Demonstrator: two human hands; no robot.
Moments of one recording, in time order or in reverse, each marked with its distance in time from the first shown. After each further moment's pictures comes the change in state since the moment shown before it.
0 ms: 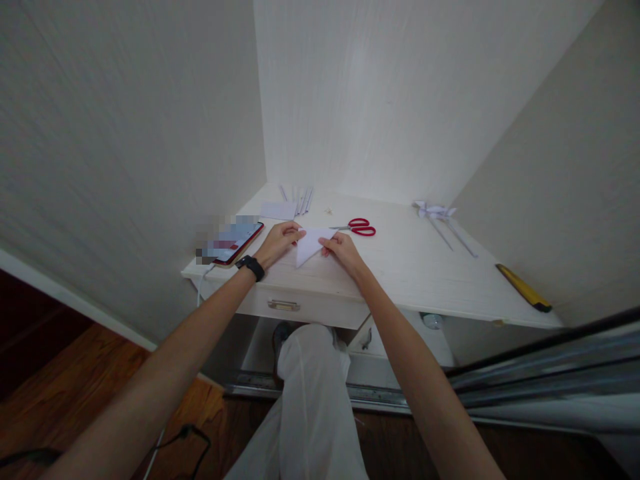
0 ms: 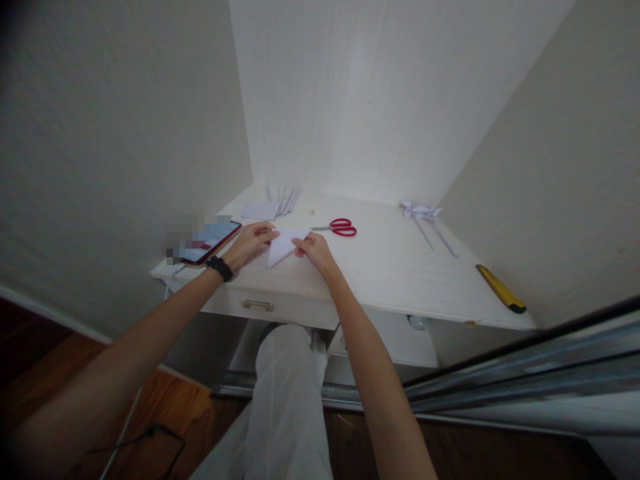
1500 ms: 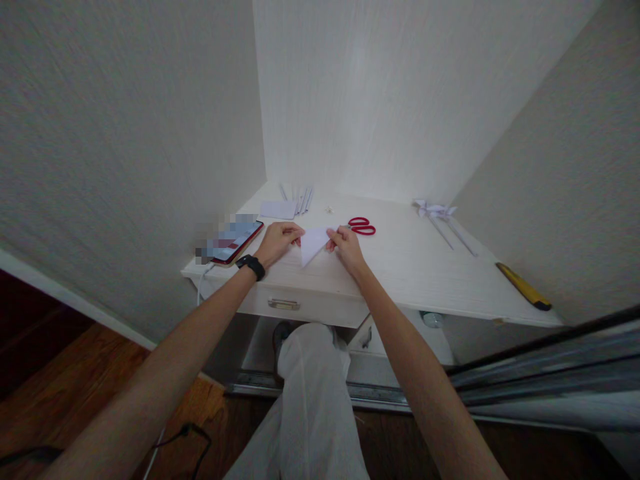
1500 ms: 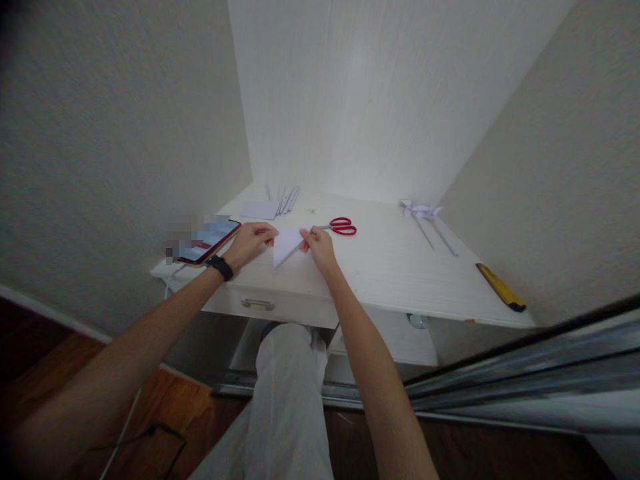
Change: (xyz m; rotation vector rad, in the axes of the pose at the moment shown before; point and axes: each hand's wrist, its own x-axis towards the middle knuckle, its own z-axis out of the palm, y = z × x) left_hand 0.002 0.002 0.000 0.131 0.039 0.064; right_hand 0.002 0.001 -0.004 -0.050 0.128 -0.133
